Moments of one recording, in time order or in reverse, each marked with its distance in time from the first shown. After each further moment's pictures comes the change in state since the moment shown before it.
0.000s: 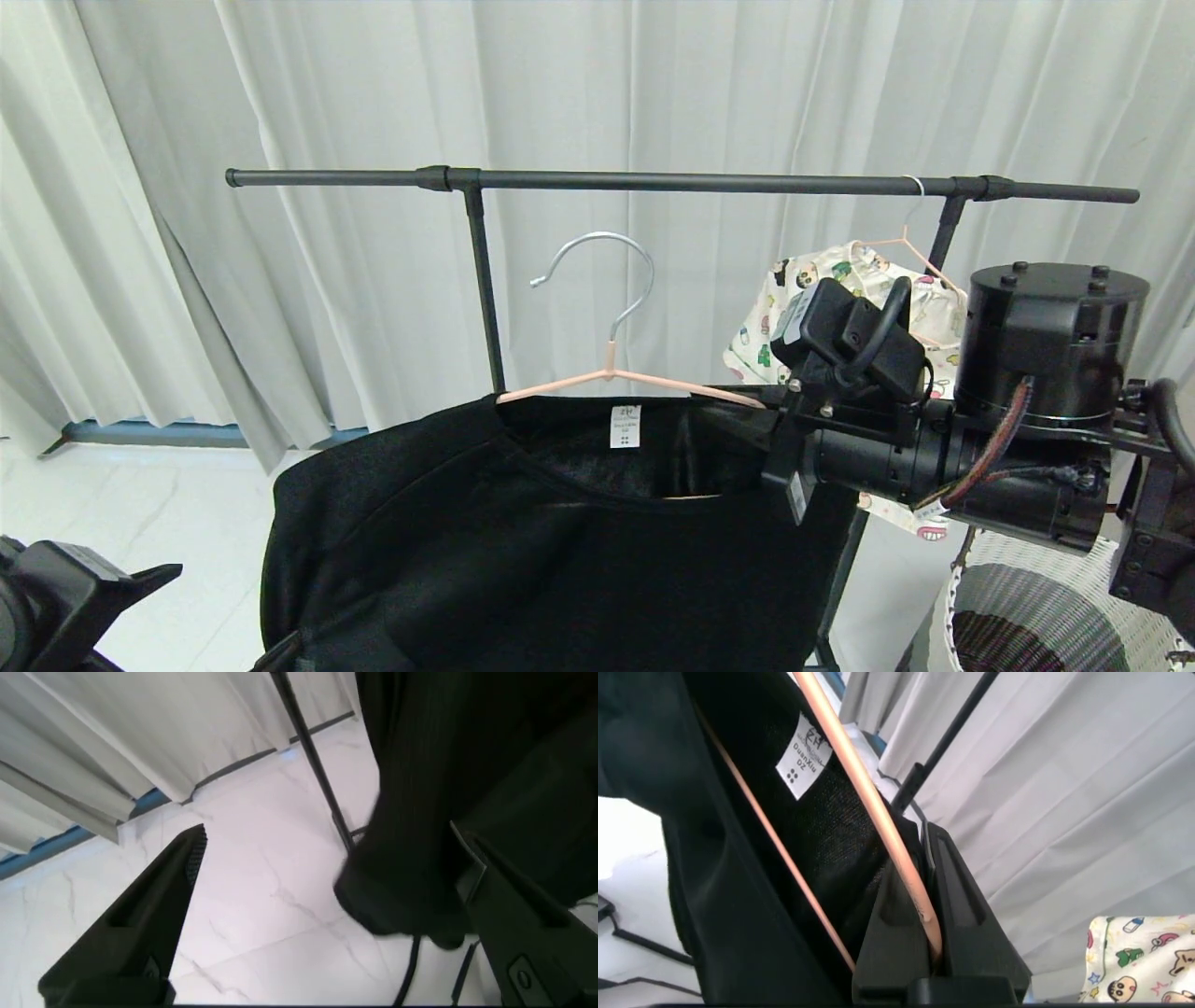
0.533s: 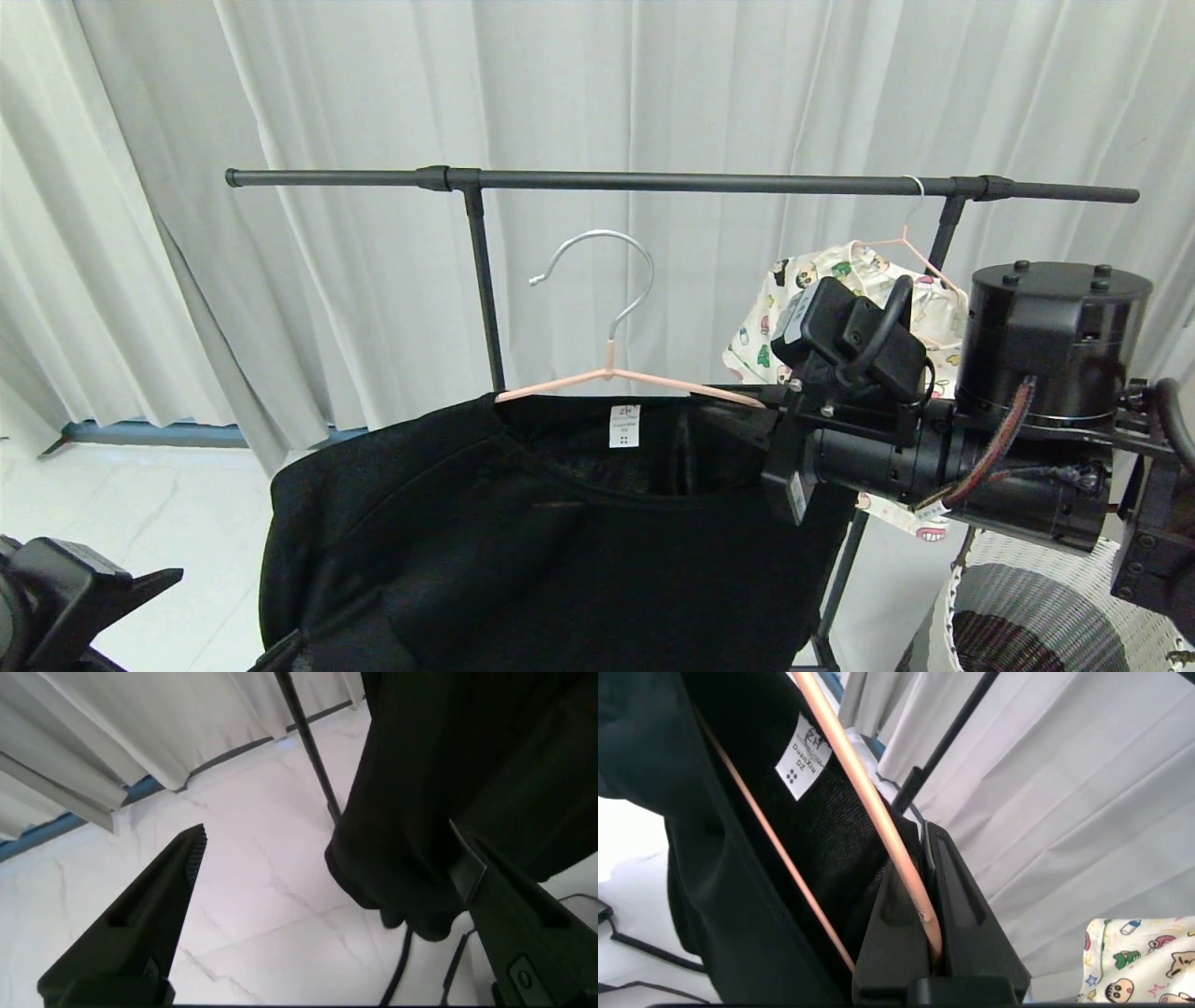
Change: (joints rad) left arm 0.004 0.011 -0.003 -0.003 -0.003 -0.056; right arm 0.003 -0.001 0.000 0.000 0.000 0.000
